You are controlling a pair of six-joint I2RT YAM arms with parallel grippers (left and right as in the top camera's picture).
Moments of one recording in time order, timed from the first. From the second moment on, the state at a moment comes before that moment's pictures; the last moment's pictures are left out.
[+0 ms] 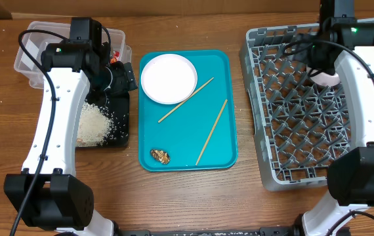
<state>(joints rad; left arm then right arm) -0.03 1.75 1.70 -1.23 0.15 -0.34 -0.02 1.87 1.86 -1.12 -0.02 0.34</state>
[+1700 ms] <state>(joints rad) -0.03 1.75 1.70 -1.39 -0.06 -0.37 0.49 2.31 1.79 -0.64 -0.11 0.46</state>
